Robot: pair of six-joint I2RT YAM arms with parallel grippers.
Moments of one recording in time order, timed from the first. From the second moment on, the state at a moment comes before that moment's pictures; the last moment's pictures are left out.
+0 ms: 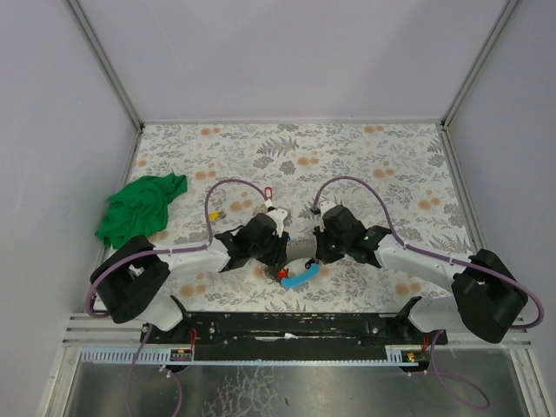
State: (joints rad) left arm -0.85 1.50 0.65 0.04 0.05 -0.40; right arm 0.77 1.32 0.67 -0.29 -0.03 0.35
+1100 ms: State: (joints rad) left arm -0.83 1.49 0.63 0.03 0.06 -0.41; right arm 0.76 1.31 0.66 -0.35 0.09 0.36
